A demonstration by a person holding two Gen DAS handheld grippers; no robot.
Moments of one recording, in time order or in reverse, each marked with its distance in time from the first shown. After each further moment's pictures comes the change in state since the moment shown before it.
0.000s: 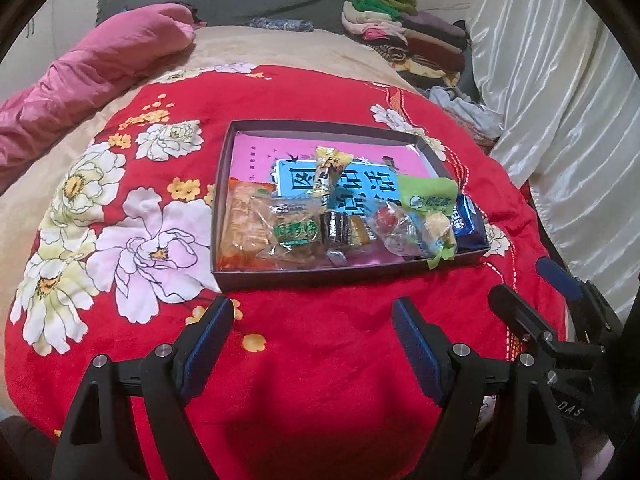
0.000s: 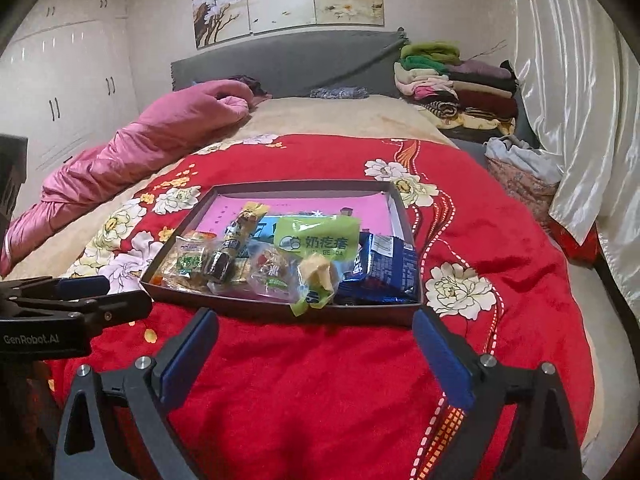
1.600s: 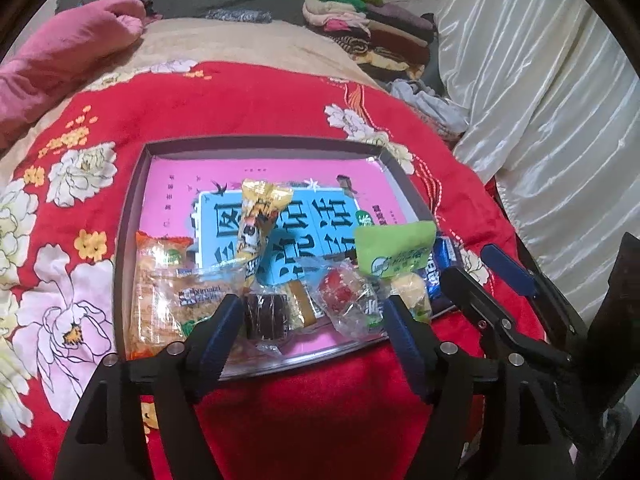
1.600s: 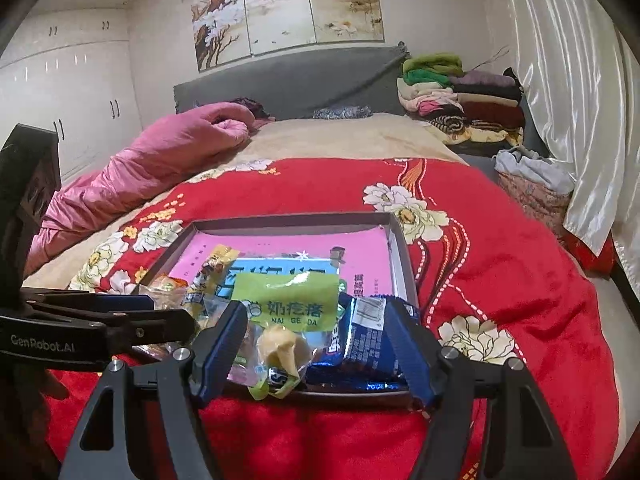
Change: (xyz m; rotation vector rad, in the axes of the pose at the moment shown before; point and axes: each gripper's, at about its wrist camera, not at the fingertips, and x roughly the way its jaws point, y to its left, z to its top) left arm 0.066 -0.031 0.061 0.044 0.023 -0.158; right arm 0.052 -0.032 0.030 0.017 -0.106 0.043
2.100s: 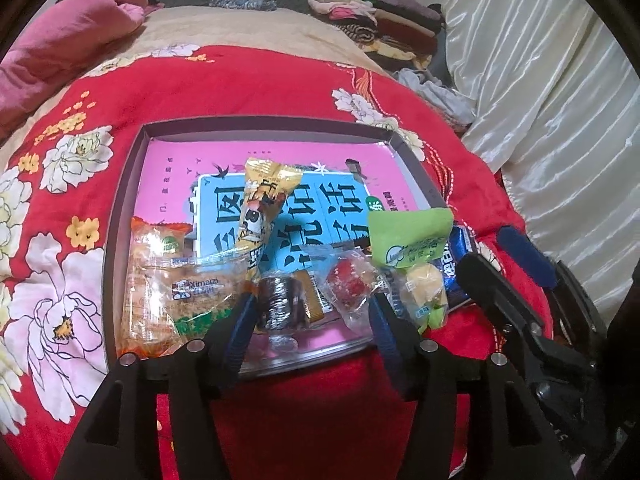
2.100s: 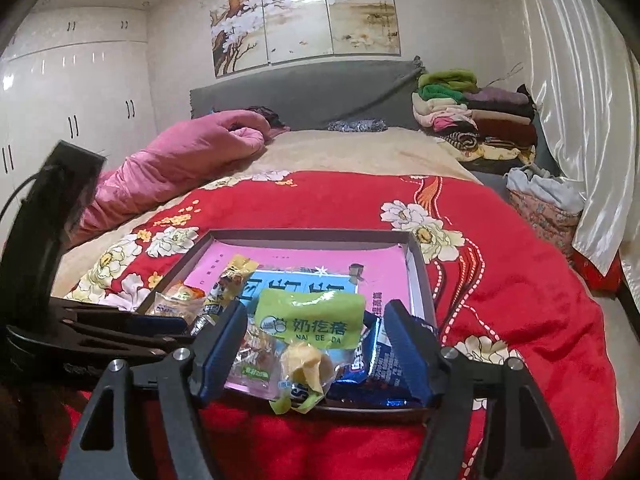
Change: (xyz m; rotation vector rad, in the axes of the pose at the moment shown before) left arm 0.019 0.005 -0.003 -0.014 0.048 0.012; right arm 0.001 0.013 0.005 -0.039 -0.019 0.029
